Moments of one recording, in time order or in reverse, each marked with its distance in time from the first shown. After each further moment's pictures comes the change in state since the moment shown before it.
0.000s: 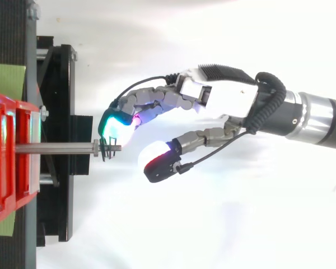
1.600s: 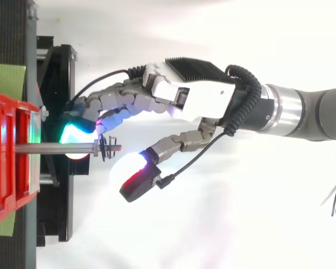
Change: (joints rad) arm -0.030 -0.072 0.140 0.173 -0.126 -0.065
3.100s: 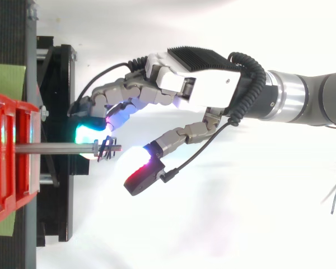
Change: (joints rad) arm -0.030 0.000 -0.001 0.027 -0.079 0.008
